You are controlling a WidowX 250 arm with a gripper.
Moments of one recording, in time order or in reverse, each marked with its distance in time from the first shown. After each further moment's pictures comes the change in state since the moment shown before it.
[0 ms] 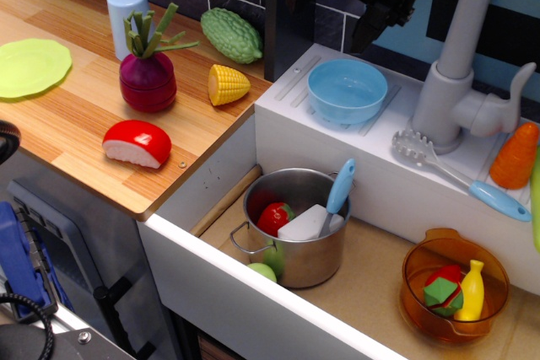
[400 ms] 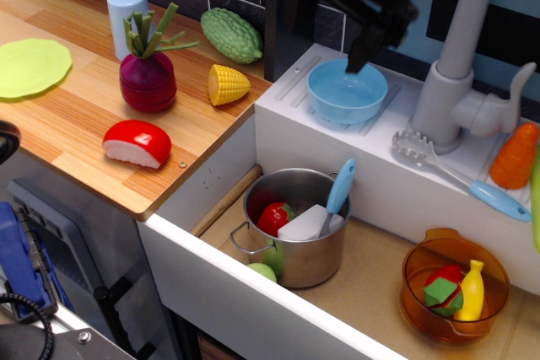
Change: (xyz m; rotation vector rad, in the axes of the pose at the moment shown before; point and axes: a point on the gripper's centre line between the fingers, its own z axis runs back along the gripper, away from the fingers) arm -0.001 -0.008 -0.022 -0.015 -0.023 -0.128
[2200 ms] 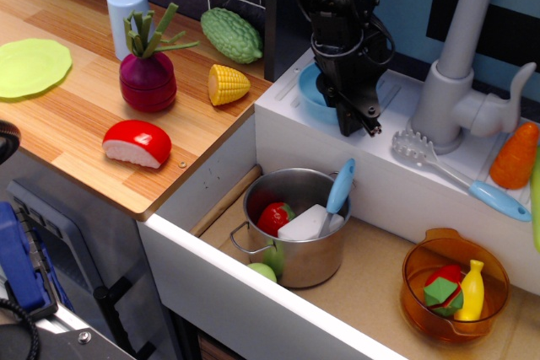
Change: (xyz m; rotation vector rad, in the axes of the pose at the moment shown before) arm 0.017 -0.018 -0.101 -0.228 -0.220 -0.323
